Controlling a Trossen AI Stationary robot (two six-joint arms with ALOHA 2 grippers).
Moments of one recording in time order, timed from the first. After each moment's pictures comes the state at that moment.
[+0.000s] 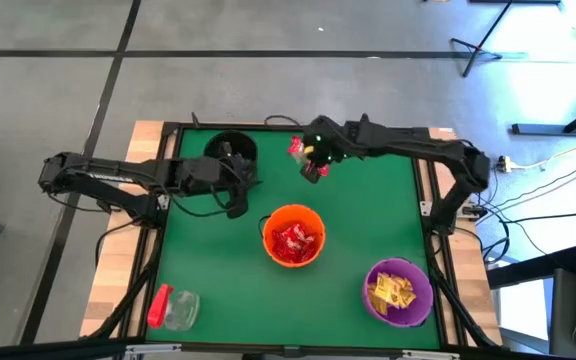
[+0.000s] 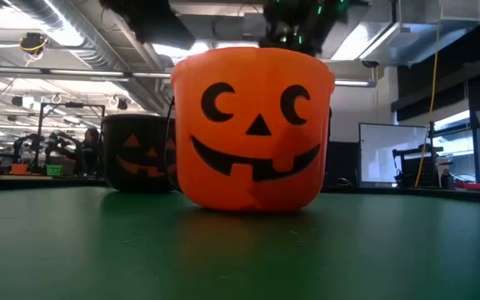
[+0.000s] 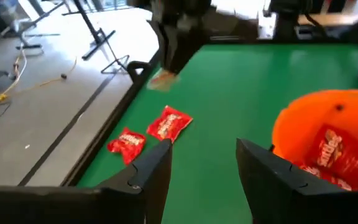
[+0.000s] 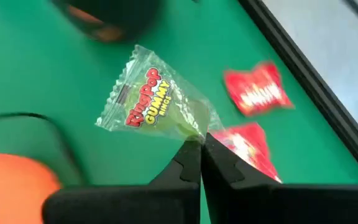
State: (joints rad) left arm 0.01 1.09 0.88 -0.27 -0.40 0.00; right arm -0.31 1.72 1.51 -0.75 0.09 0.15
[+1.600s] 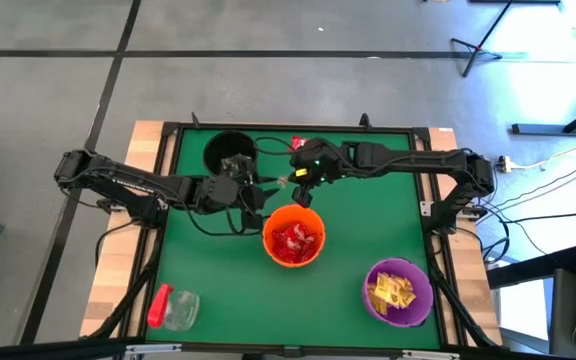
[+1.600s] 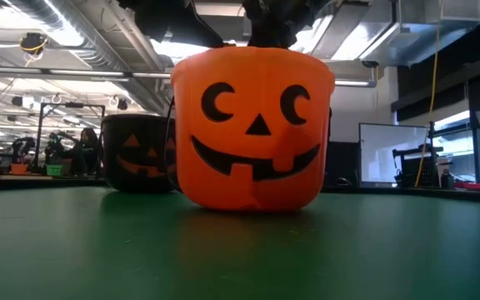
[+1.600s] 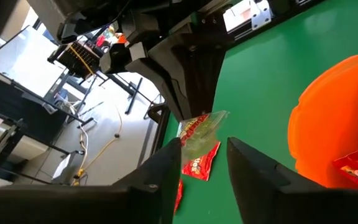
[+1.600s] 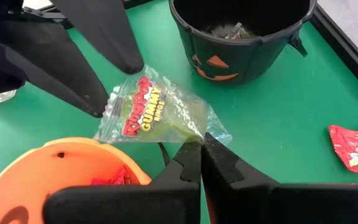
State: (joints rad) left arm -0.12 1.29 0.89 0.02 -0.59 0.48; right arm -0.11 1.69 1.51 -0.57 0.01 0.20
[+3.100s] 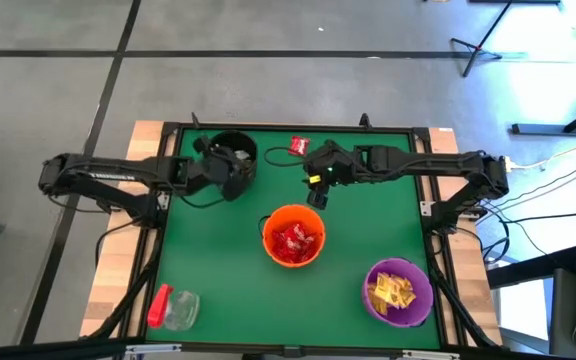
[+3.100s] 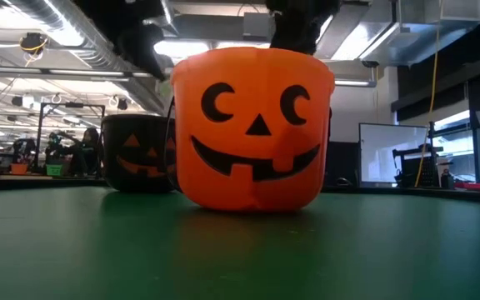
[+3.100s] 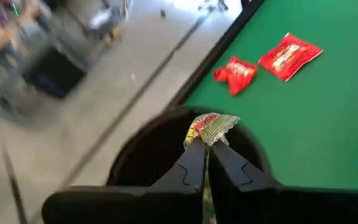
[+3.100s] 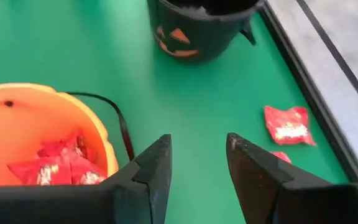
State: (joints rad) left arm 0.06 1.11 0.89 -0.55 -0.79 -0.11; right arm -0.07 1.59 1.46 -0.71 0.19 0.08
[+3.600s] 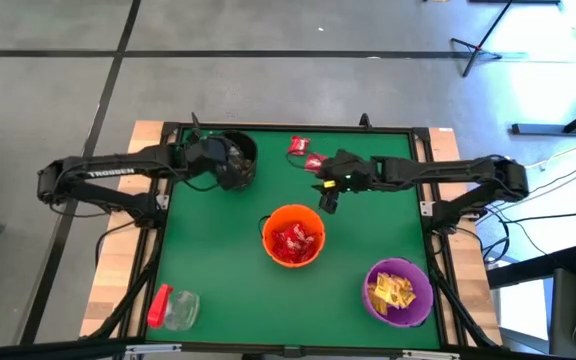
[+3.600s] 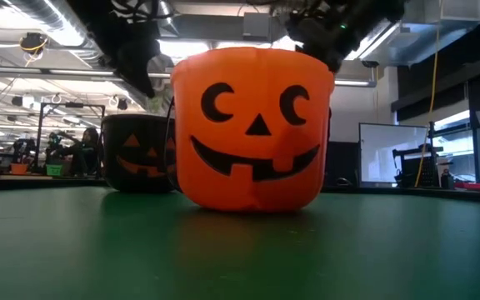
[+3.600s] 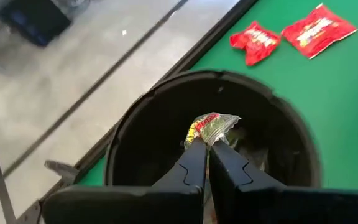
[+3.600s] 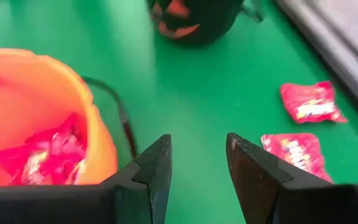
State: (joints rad) left arm 0.26 1.09 0.89 -0.64 -0.59 -0.20; right arm -0.11 1.43 1.06 -0.37 0.14 0.13
